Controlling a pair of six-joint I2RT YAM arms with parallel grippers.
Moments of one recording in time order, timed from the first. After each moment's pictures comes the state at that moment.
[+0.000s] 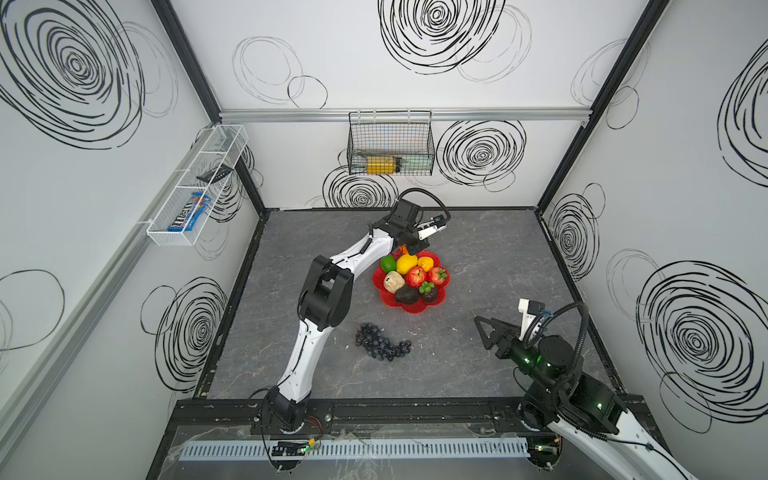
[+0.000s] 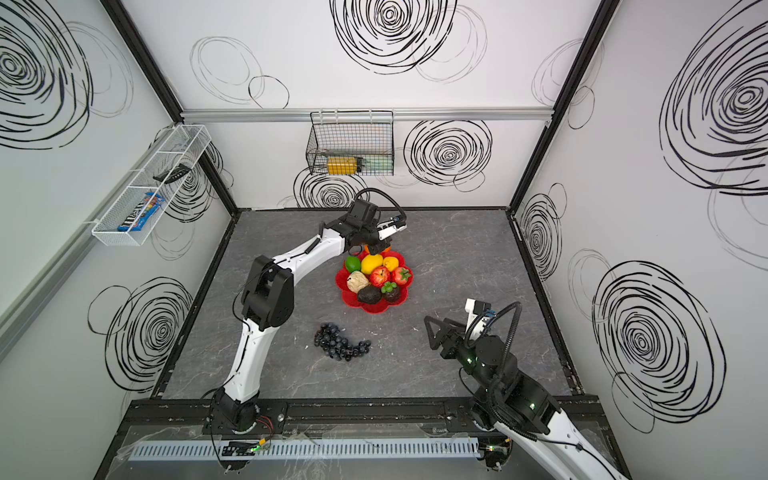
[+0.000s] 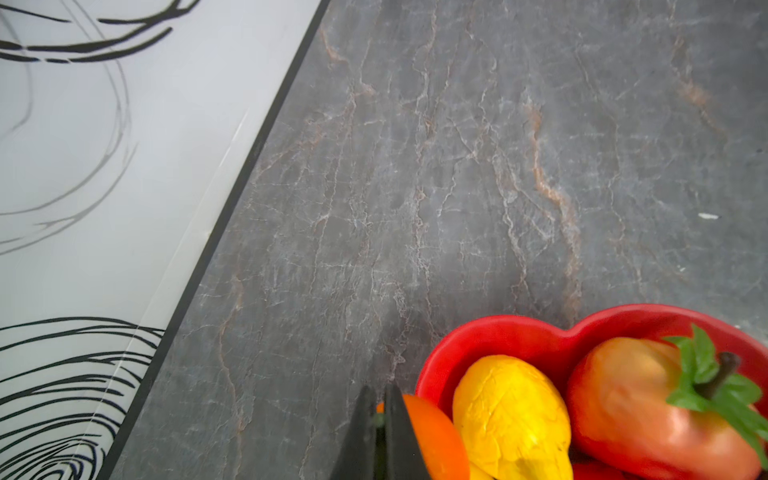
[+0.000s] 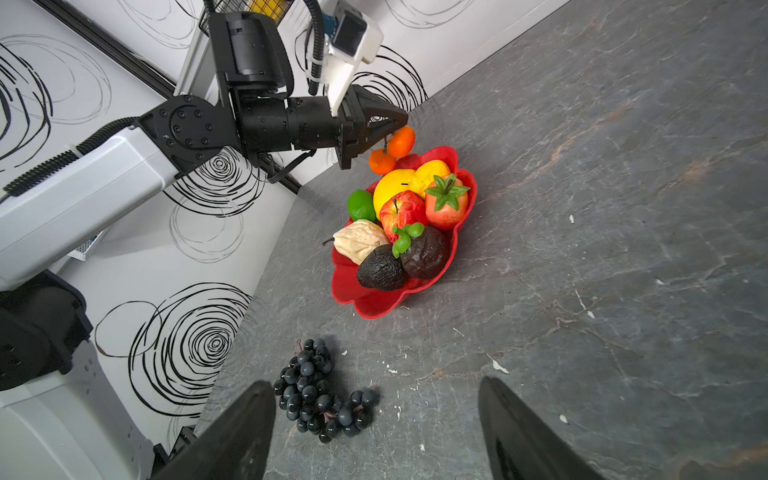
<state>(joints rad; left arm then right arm) -0.55 2.32 2.00 -0.46 0.23 0.67 0.80 0.09 0.35 -0.52 0.22 0.85</state>
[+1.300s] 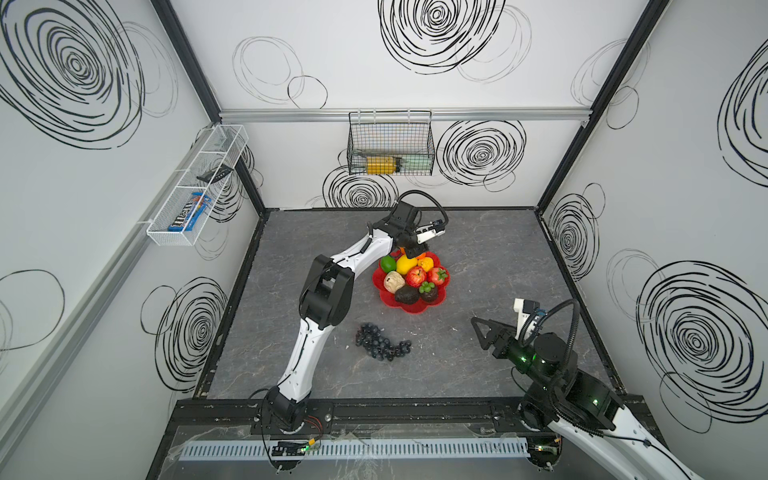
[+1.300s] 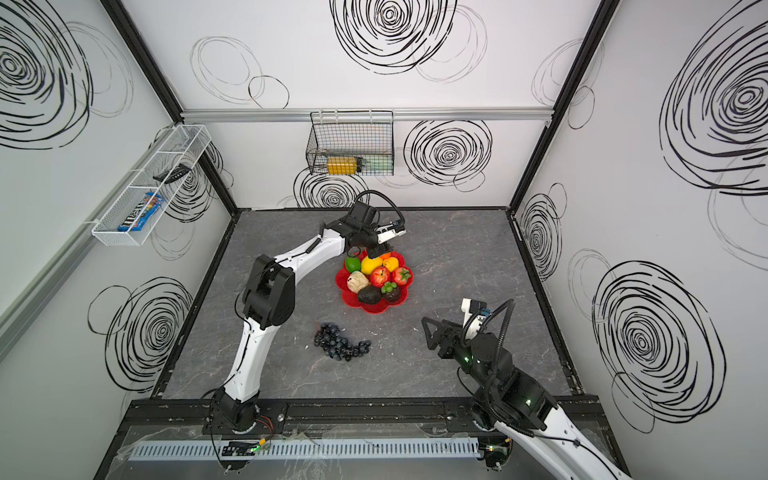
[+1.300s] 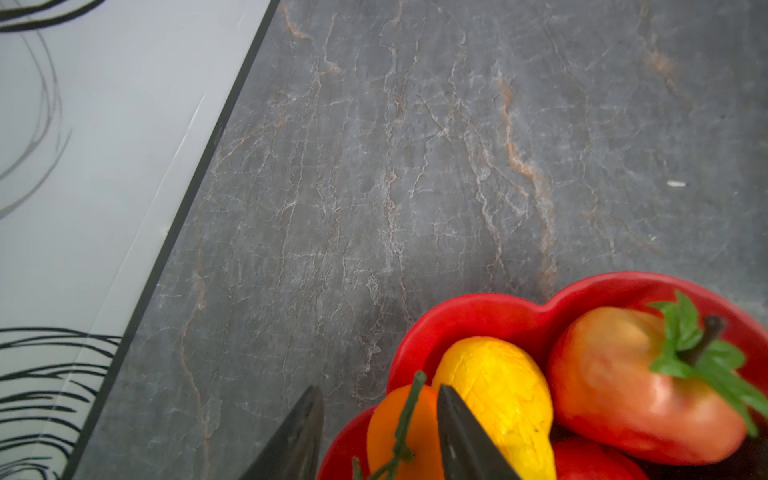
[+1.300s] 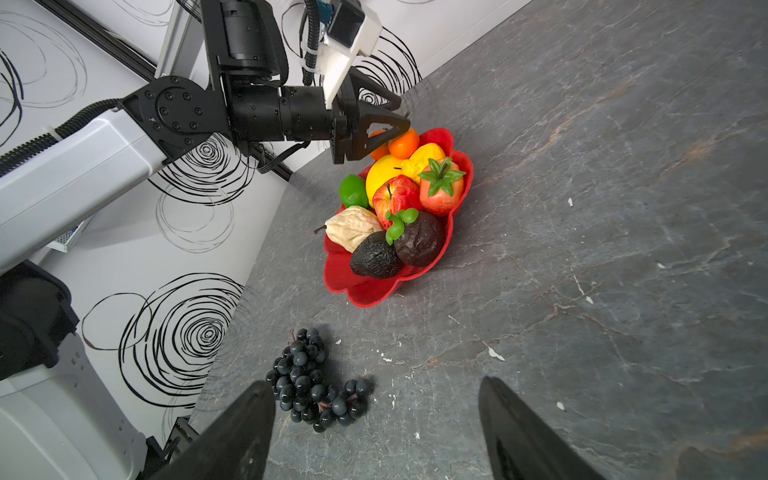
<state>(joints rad) -0.53 2.31 1.99 -0.48 0.30 0.67 0.80 0.14 0.34 -0.52 0.21 0.86</state>
